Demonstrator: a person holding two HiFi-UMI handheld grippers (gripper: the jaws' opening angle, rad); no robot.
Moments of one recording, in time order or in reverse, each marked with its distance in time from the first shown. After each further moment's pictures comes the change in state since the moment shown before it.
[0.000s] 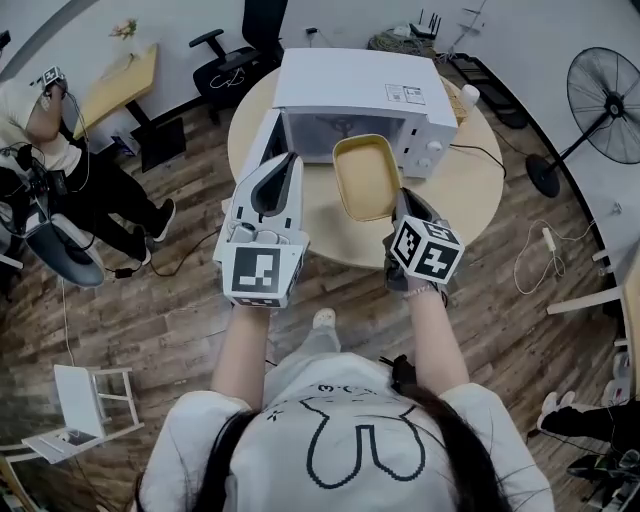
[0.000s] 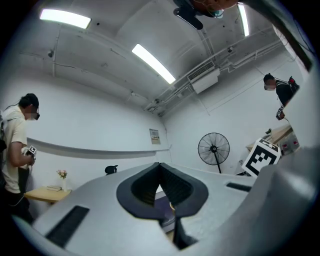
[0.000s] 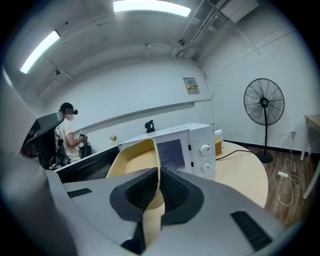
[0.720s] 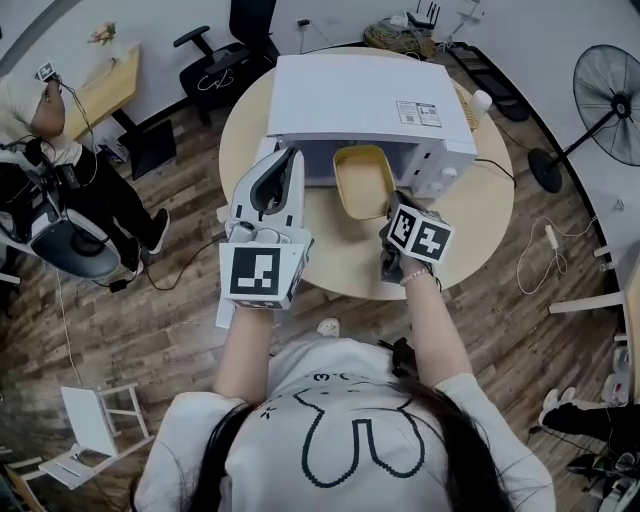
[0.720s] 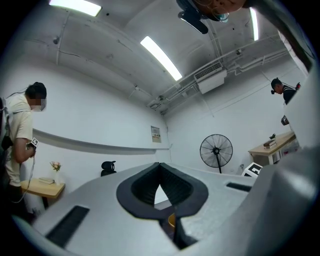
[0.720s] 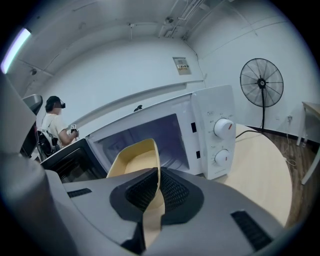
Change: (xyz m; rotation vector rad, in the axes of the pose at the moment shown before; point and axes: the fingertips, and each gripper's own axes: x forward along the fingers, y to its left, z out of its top) left arm 0.099 0.054 -0.039 -0.072 0.020 -0.019; right arm 0.140 -0.030 -0.021 0.113 0.169 -0.062
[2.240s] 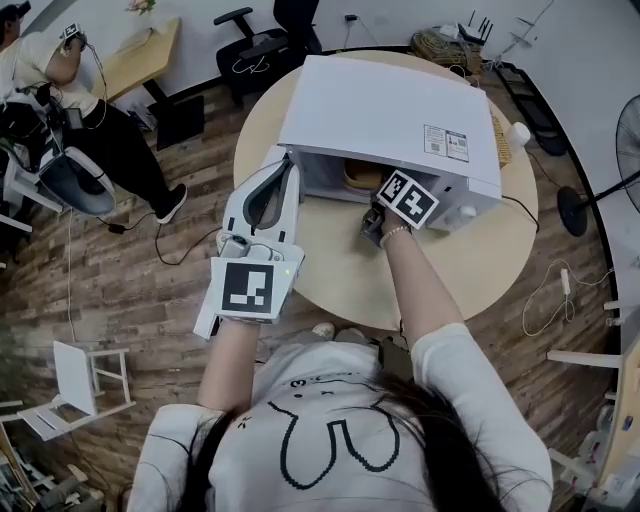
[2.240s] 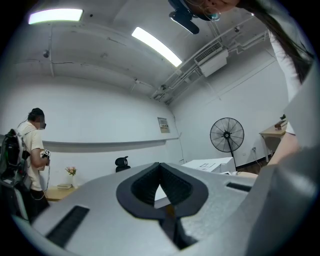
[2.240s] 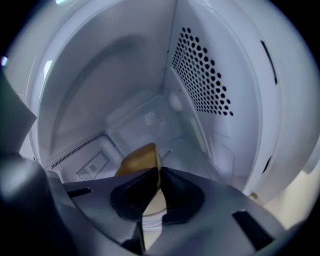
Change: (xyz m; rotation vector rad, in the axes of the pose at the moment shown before) left arm 0.015 0.015 -0.034 0.079 0.157 0.145; right arm 0.160 -0.010 0.026 0.213 -0.017 0.017
